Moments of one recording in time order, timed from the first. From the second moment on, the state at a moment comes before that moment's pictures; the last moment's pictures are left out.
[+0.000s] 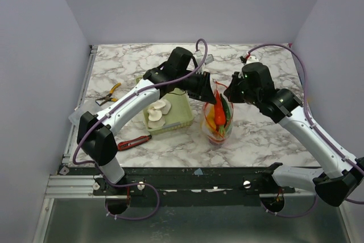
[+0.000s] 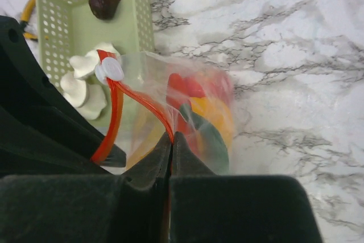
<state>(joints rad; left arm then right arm) -0.70 1.66 1.55 -0.53 0.73 -0.47 0.61 1.17 1.27 -0.71 0.17 0.45</state>
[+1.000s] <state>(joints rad) -0.85 1.64 1.53 -0.40 0.47 -0.55 0.61 1.02 1.05 -0.57 0.29 1.08</state>
